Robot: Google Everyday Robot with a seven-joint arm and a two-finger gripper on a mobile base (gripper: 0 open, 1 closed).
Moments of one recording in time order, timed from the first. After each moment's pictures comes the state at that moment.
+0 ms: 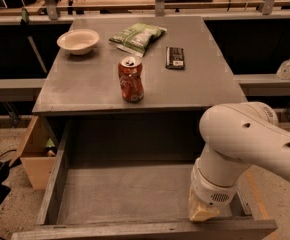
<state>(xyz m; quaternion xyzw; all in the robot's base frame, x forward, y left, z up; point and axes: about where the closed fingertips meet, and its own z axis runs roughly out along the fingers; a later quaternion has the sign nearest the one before) 0.323 -0.127 0.695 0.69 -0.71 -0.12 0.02</state>
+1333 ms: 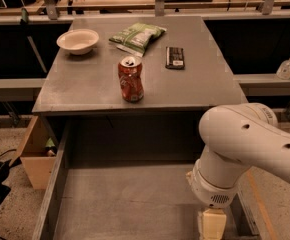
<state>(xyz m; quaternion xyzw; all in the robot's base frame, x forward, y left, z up) 0.320 -0.127 0.694 0.69 -0.71 -0.12 0.02</state>
